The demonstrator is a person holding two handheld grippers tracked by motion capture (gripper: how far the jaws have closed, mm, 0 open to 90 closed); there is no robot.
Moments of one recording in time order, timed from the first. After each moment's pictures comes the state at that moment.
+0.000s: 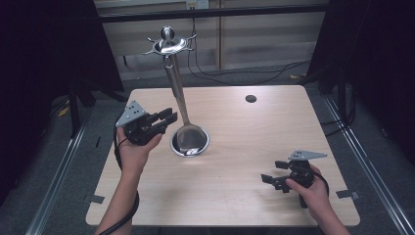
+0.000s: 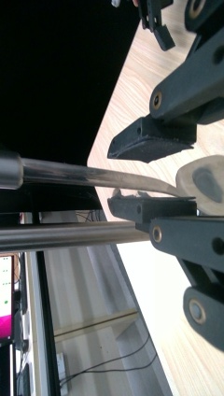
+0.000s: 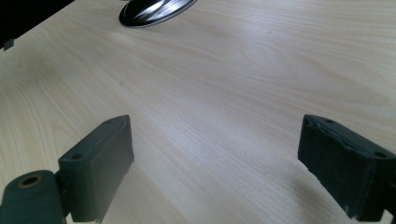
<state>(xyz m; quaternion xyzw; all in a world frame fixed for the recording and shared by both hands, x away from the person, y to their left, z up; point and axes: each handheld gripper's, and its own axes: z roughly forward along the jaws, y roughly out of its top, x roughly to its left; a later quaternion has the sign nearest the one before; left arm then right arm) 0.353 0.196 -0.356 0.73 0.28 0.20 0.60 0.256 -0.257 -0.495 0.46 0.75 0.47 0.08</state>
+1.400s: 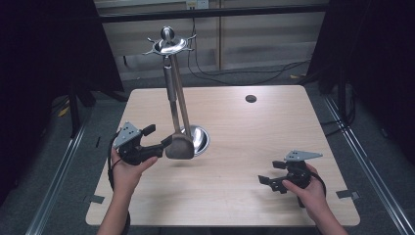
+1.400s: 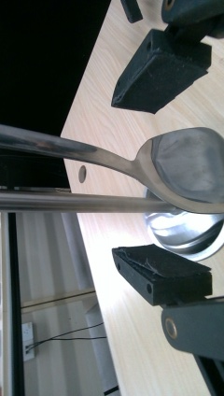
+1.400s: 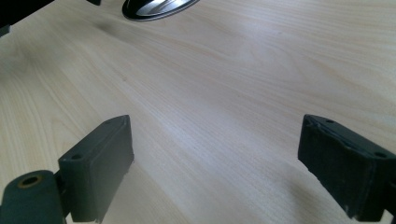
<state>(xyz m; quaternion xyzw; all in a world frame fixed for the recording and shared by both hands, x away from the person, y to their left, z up) 0.326 0.221 -0.404 0.73 0.34 0.22 0.56 0.256 -0.248 -0.492 0.44 0.77 0.45 0.09</state>
